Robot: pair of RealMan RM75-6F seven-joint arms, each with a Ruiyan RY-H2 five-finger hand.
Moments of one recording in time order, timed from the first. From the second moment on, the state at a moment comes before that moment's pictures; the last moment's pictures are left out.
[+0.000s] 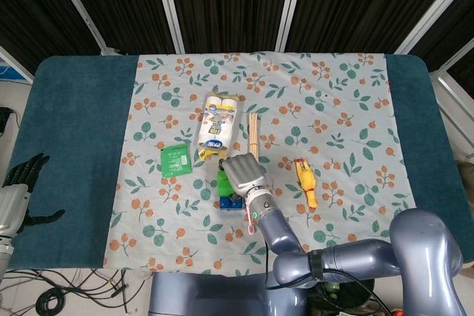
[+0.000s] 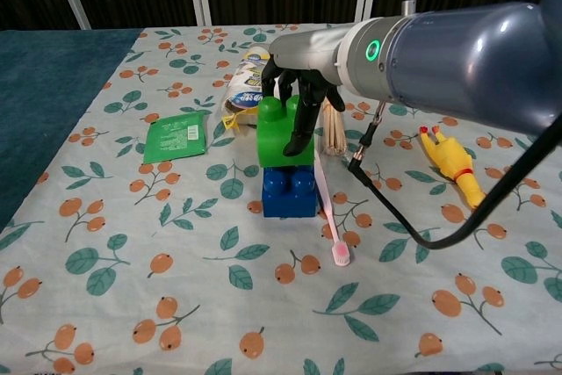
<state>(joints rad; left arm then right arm) -0.17 -1.07 -0.06 -1.68 1.37 1.31 -0.12 1.21 -1.62 0.28 -1.79 -0.30 1.17 -0.89</state>
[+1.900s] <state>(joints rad) -0.17 -1.07 -0.07 -1.68 1.37 1.32 -0.12 1.16 -1.63 0.25 -1.79 -0.39 1.19 -0.84</state>
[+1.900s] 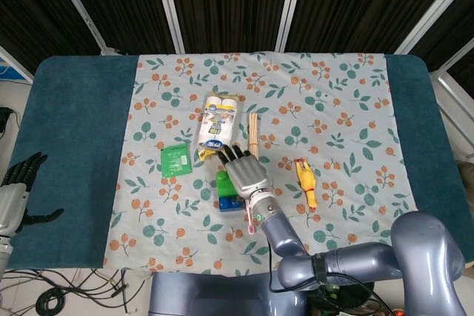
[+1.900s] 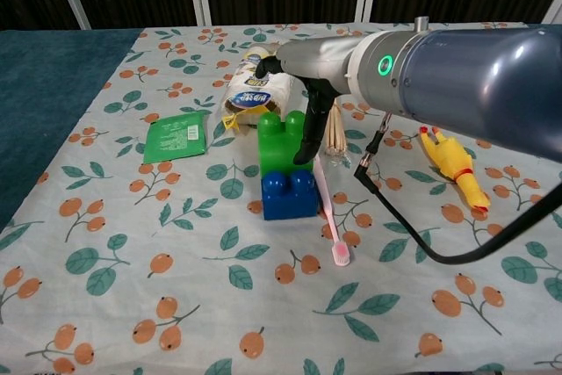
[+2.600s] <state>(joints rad) -0.16 -1.09 -0.06 -1.67 1.39 1.35 -0.06 0.77 -1.32 -0.06 -1.97 -0.93 1.46 -0.59</state>
